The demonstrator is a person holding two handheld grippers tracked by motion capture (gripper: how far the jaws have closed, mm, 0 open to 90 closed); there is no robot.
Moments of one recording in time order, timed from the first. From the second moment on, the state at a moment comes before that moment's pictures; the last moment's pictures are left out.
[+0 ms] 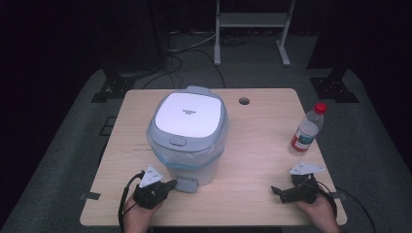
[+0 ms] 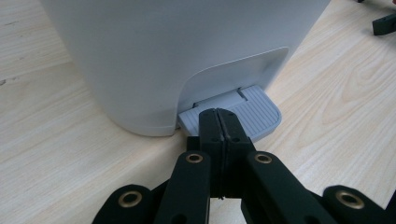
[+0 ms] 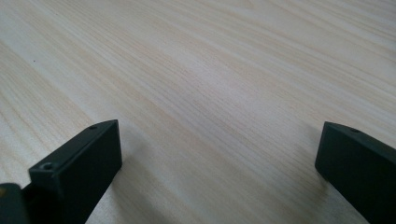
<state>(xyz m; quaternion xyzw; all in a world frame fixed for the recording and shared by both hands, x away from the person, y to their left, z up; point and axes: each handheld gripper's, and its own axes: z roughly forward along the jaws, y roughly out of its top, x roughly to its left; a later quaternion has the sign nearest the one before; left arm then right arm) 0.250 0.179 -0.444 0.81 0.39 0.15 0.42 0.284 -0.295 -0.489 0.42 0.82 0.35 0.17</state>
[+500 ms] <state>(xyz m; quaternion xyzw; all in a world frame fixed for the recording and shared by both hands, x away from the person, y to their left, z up) 0.256 0.162 -0.447 0.81 0.38 0.15 0.42 0.284 -0.295 -0.489 0.42 0.82 0.35 0.17</state>
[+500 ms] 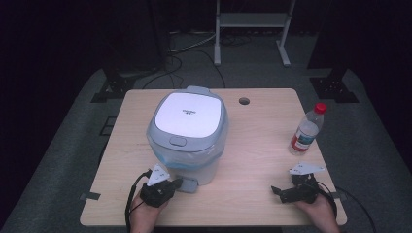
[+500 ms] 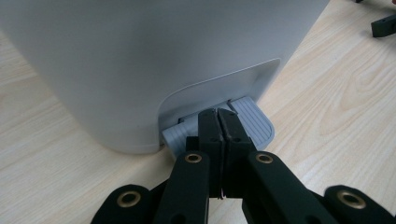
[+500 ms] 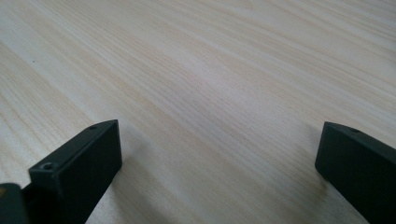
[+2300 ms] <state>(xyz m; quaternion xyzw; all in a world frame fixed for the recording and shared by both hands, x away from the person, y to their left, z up) 0.260 0.144 -0.466 0.81 0.38 0.18 0.40 0.284 -0.295 -0.489 0.42 0.82 0.35 0.17</state>
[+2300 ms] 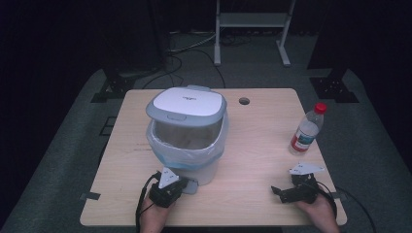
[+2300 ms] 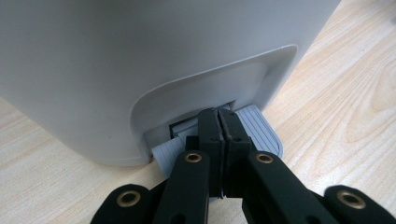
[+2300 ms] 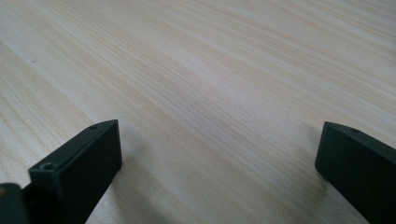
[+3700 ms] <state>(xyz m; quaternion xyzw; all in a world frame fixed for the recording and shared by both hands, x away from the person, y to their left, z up) 0.255 0.146 -0.480 0.80 0.38 0.19 0.42 0.284 -0.306 -0.475 0.45 0.80 0.36 0.16</state>
